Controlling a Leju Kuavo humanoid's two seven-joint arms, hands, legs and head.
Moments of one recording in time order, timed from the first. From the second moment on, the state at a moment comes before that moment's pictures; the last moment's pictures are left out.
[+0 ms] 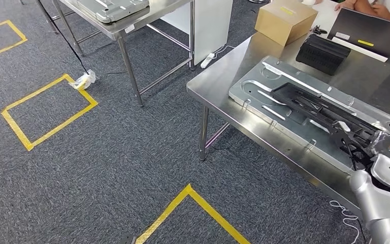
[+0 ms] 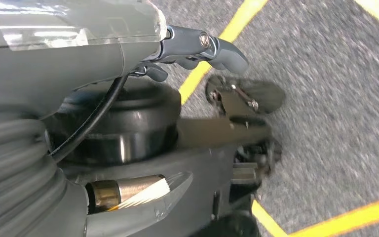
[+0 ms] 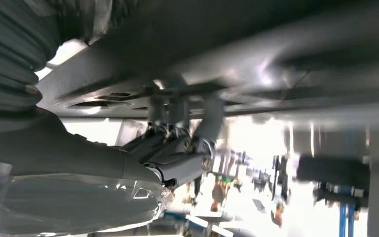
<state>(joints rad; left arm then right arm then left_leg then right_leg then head) -0.02 -0.16 -0.37 -0.30 0.52 0.30 -0.04 -0.63 -0.32 0.10 -0.70 1.23 -0.25 0.30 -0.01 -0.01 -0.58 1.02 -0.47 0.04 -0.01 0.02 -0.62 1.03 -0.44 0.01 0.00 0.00</state>
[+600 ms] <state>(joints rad) -0.02 -0.16 -0.33 -0.30 0.51 0.28 -0.03 -0.65 -0.25 0.06 -0.63 1.21 -0.24 0.27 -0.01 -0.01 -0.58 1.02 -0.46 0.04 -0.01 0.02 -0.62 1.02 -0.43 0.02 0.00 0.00</state>
